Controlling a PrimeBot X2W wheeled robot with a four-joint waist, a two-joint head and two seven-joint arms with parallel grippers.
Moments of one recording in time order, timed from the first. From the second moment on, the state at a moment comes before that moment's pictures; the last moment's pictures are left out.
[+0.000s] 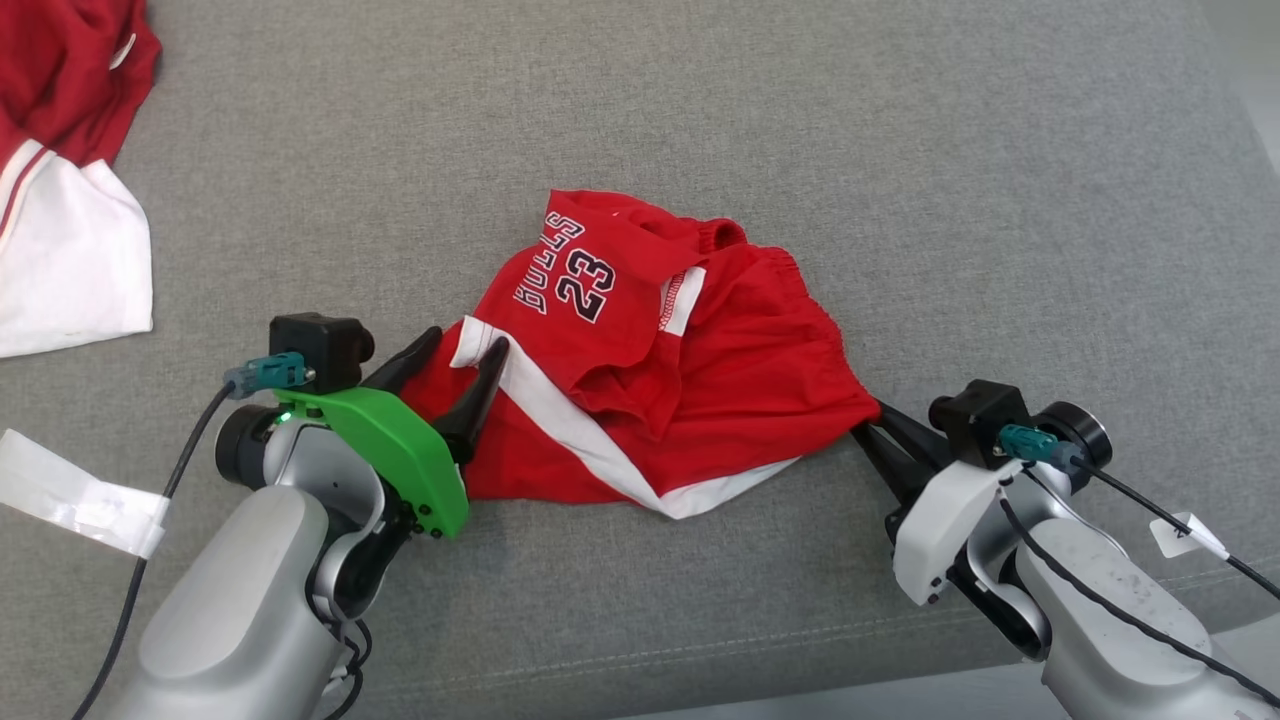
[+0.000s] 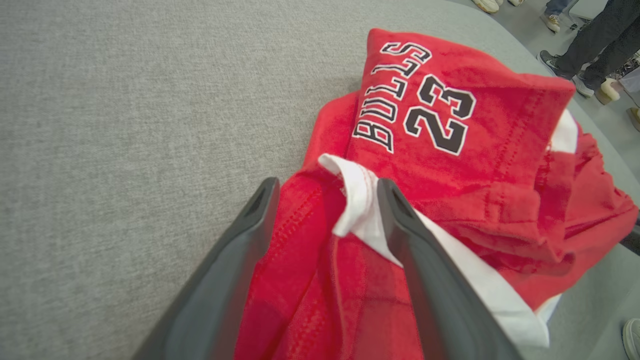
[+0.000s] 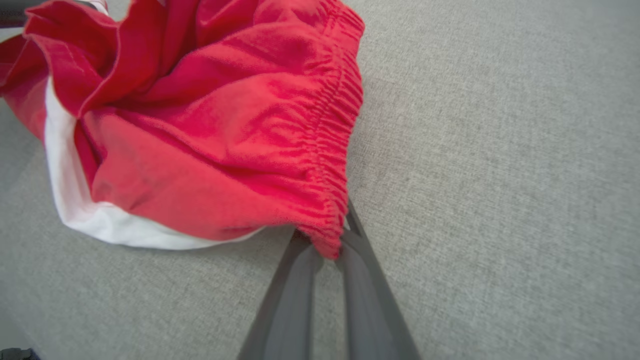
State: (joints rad) left arm -0.48 0.24 -0.58 0.33 -0.77 -0.09 0.07; right arm -0.30 -0.26 0.58 0.36 0.28 0.12 -0.10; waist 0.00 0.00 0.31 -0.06
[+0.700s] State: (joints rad) left arm -0.48 0.19 -0.65 0.30 -0.78 -0.11 0.07; right arm -0.28 -0.29 0.58 0.34 0.31 0.12 -0.09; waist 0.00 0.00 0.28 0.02
